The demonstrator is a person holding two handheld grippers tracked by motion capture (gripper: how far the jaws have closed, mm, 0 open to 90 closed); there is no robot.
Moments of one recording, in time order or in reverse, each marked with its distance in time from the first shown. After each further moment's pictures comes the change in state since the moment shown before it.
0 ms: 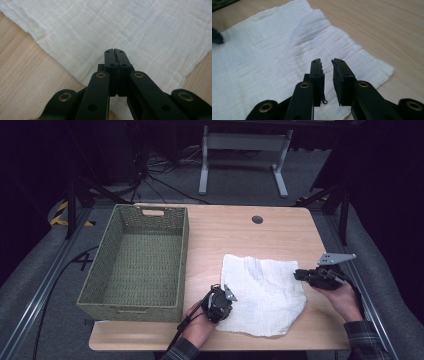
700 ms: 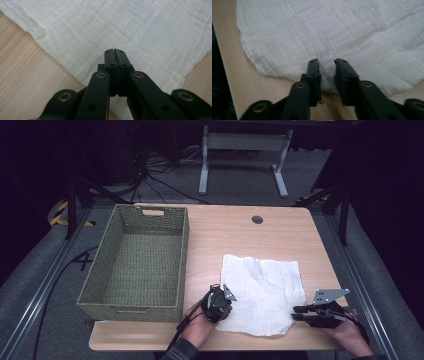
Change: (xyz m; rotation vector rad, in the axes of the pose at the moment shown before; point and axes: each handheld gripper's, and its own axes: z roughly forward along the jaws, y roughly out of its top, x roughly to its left) left arm 0.002 -0.001 0.001 -0.012 -0.007 -0.008; right arm 0.067 -0.057 -0.002 0.155 0.118 -0.099
